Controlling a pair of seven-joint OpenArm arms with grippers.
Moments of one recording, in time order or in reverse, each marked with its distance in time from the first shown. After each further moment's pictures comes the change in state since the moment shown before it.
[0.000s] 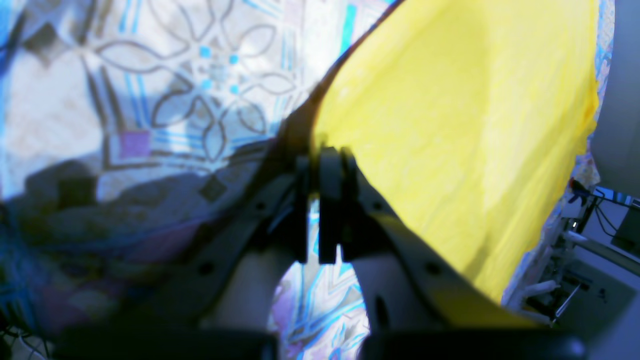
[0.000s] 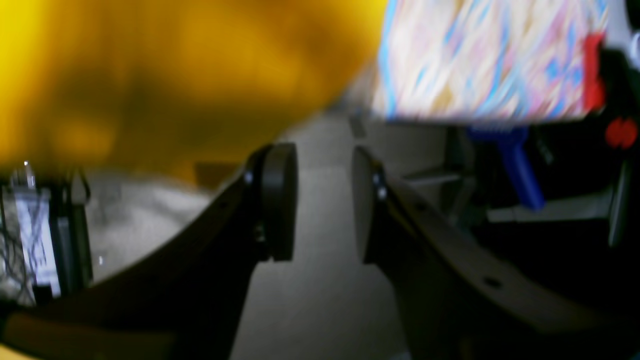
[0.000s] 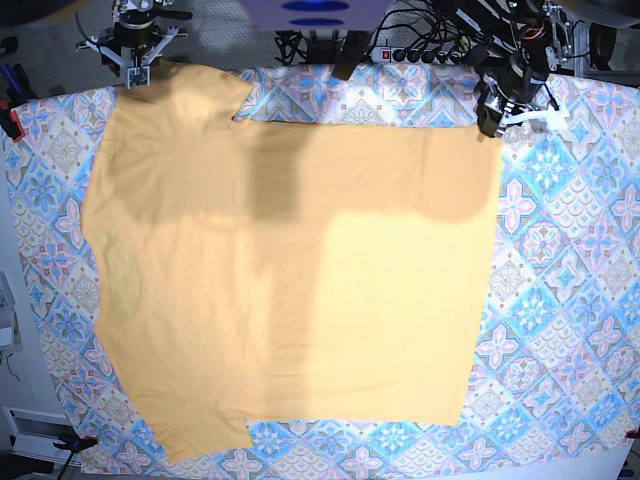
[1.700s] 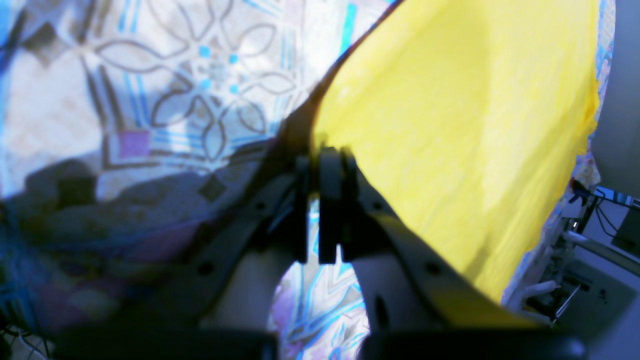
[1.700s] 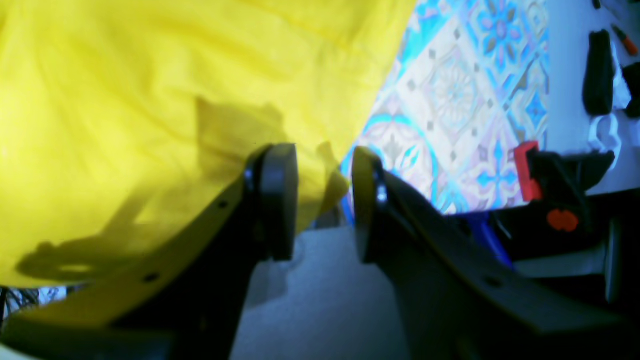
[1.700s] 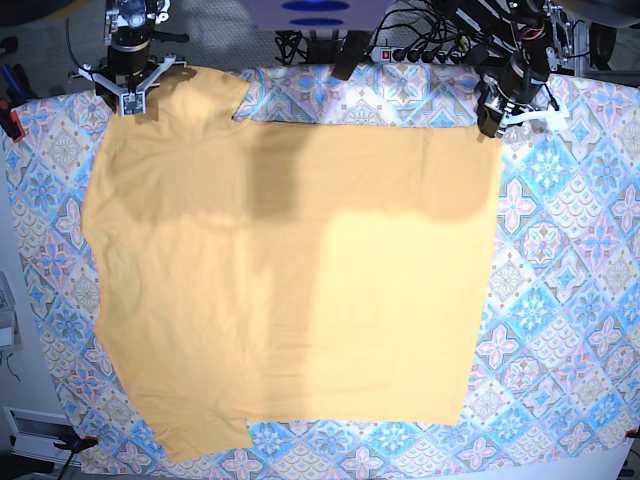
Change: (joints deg) left arm -0.2 0.0 -0.1 0.0 0.0 0.0 0.2; right arm -0.5 2.1 -0.2 10.4 0.6 1.6 -0.7
